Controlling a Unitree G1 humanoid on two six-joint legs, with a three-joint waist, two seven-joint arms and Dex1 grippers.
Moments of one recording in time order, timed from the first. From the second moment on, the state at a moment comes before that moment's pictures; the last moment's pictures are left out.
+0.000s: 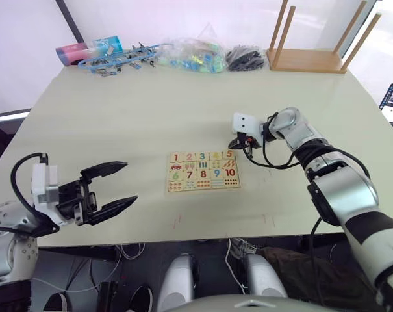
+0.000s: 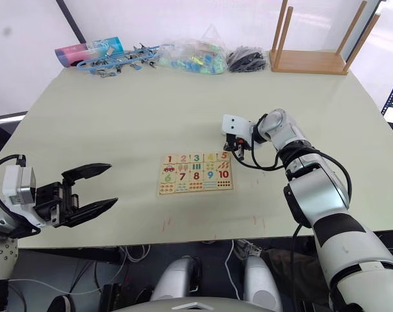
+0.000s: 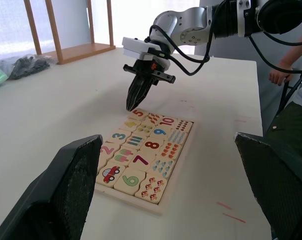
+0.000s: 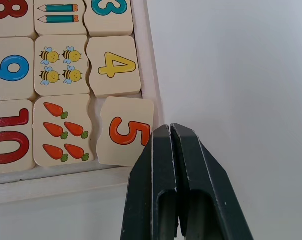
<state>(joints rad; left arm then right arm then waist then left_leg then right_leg) 0.10 0.76 0.47 -0.09 -0.73 0.11 -1.42 -1.21 -0.27 0.32 1.23 -0.25 -0.17 1.16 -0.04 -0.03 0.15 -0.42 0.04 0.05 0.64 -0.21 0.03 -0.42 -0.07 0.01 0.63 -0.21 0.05</state>
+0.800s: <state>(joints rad) 0.10 0.76 0.47 -0.09 -0.73 0.11 -1.42 -1.20 -0.25 0.32 1.23 -0.25 -0.18 1.18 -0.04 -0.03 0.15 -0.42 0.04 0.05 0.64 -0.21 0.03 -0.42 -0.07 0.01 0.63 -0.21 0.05</state>
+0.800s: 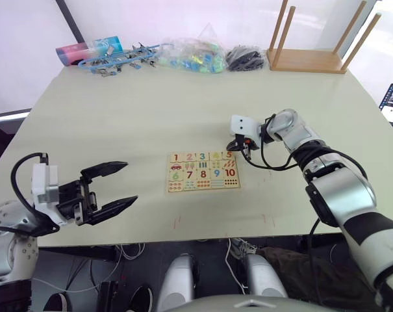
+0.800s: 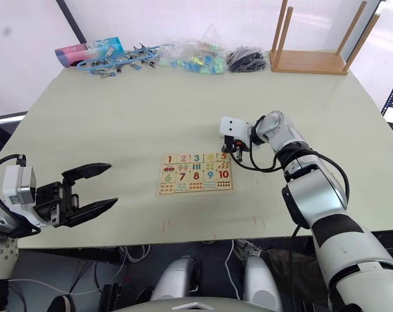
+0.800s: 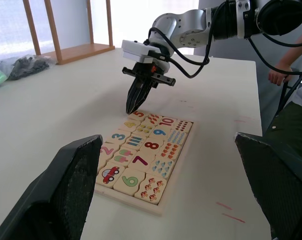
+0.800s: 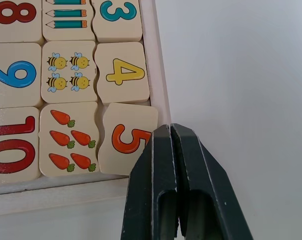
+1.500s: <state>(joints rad) 0.10 0.76 0.47 -0.09 -0.73 0.11 -1.42 -1.20 -0.25 0.31 1.23 -0.25 -0.18 1.19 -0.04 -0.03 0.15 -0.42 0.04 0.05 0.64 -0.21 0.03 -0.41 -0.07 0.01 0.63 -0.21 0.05</state>
